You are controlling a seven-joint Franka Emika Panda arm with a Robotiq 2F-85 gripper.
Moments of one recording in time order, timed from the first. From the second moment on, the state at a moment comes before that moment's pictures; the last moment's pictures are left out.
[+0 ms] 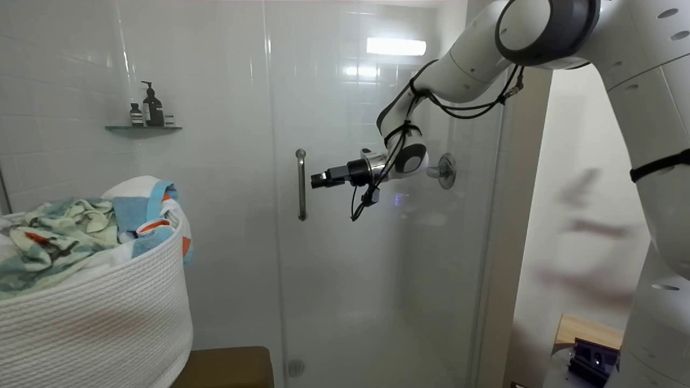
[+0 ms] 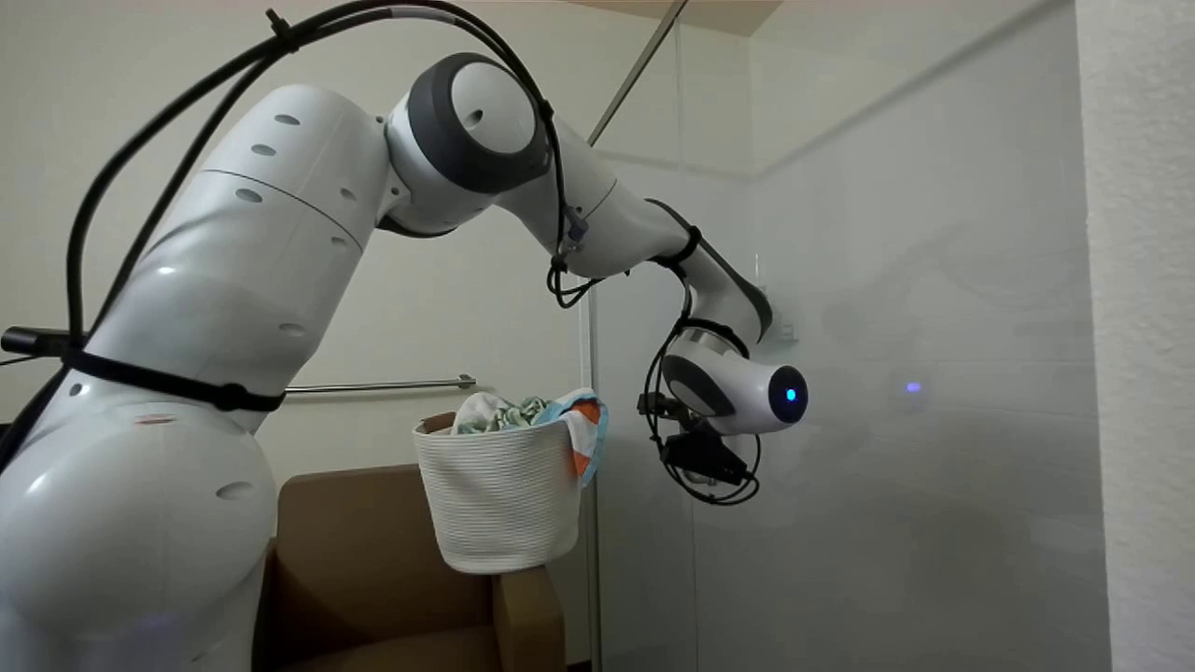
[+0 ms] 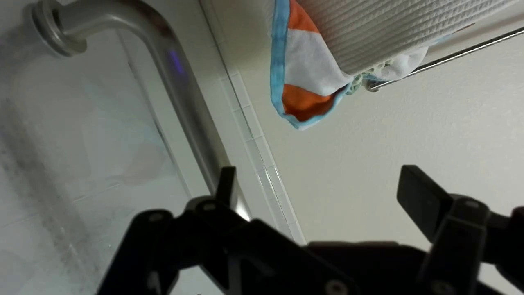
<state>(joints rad) -0.16 0.42 -0.15 -1.88 1.70 1.90 -1.88</state>
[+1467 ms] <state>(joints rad) -0.11 0.44 -0.13 -1.88 1.77 2.02 -1.77</state>
